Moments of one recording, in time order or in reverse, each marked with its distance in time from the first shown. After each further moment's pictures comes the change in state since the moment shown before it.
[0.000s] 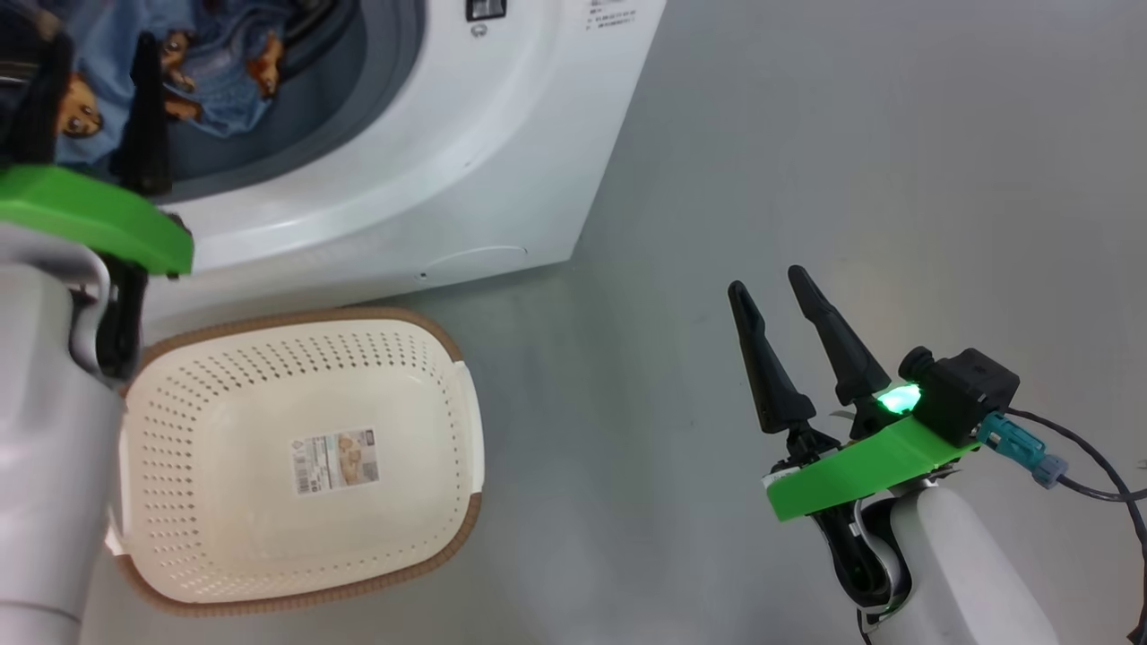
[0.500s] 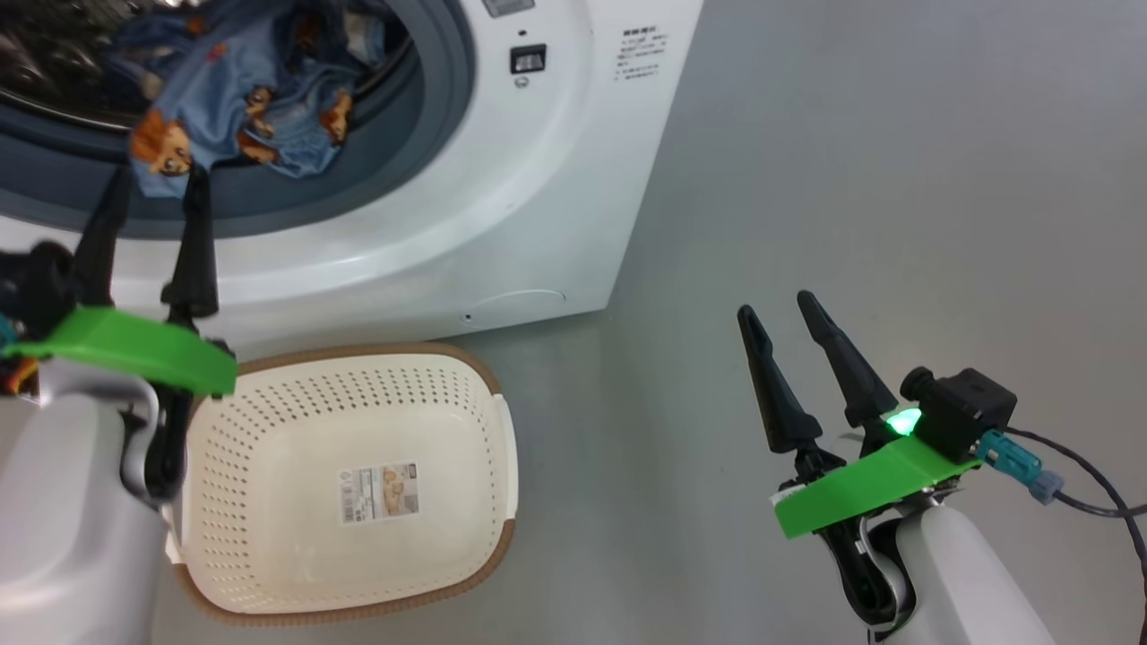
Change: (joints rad) left arm 0.285 -0.032 0.125 -0.220 0.073 0.000 0.000; right arm 0.025 -0.001 -0.019 0.026 -0.027 0.000 0.000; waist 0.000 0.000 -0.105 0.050
